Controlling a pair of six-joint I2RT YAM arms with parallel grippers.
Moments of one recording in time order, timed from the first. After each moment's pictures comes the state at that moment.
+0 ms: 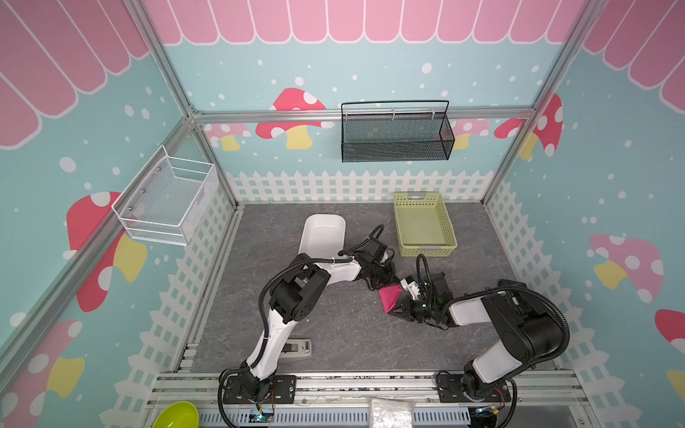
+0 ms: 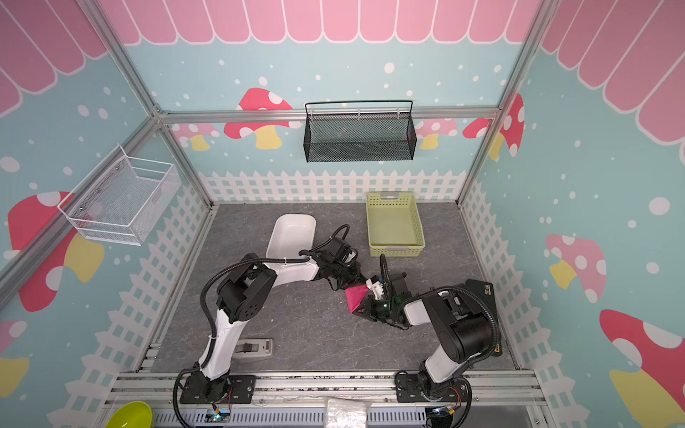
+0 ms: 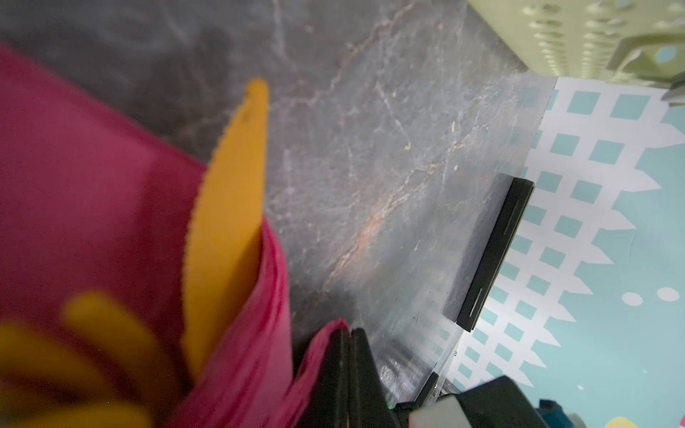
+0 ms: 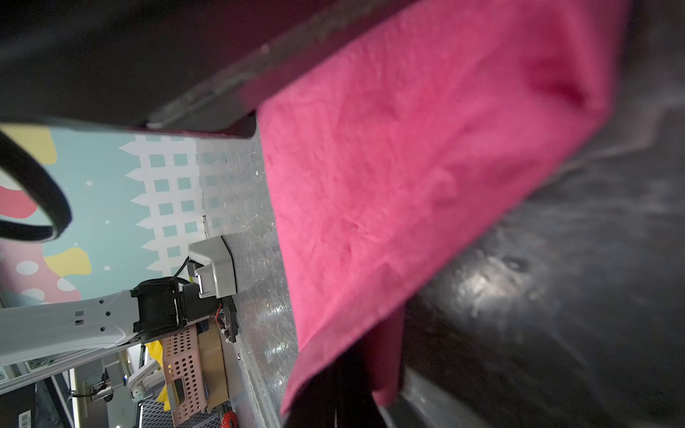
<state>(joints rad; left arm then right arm) -0.72 2.26 1.50 -0.14 0.56 -1.05 0.36 1.59 0.38 0.31 -0.79 0.69</state>
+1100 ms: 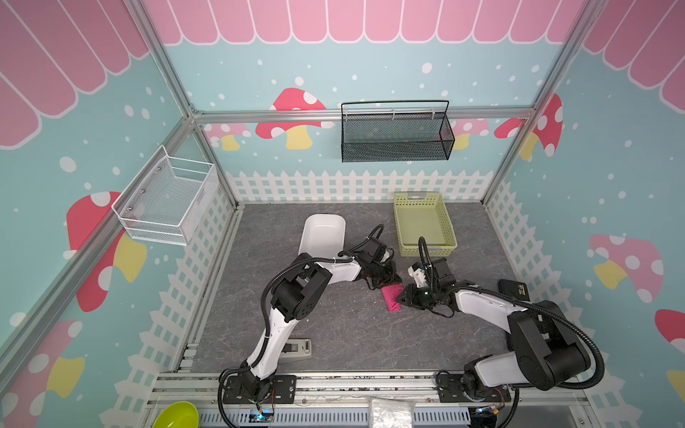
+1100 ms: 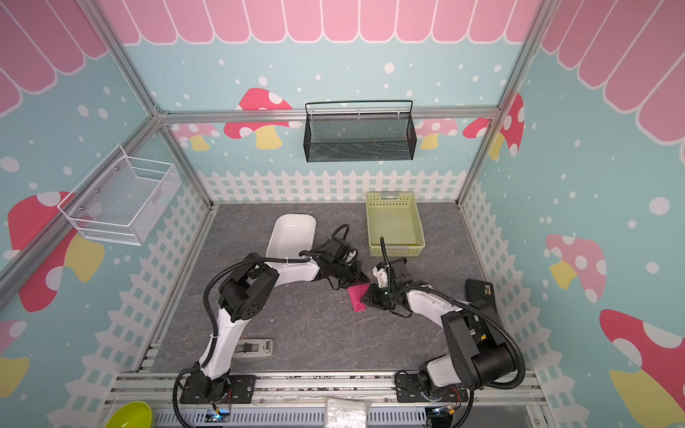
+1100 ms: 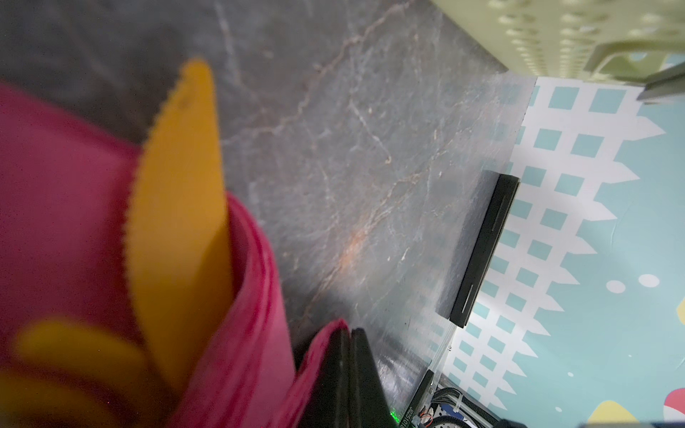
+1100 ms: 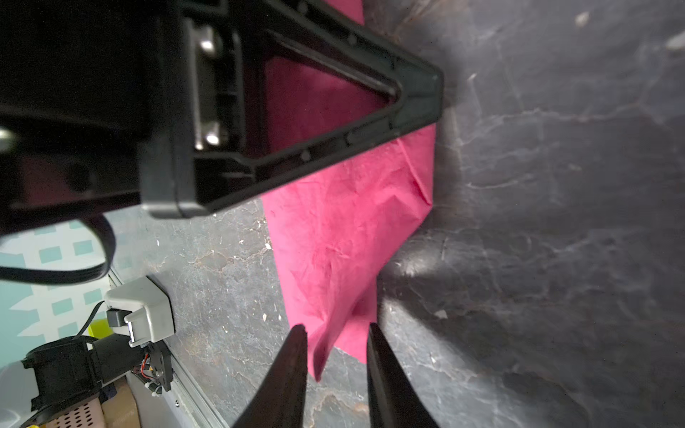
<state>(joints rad) -0.72 2.27 1.50 -0.08 0.59 -1.04 0.35 1.44 0.61 -0.23 -0.51 0.50</state>
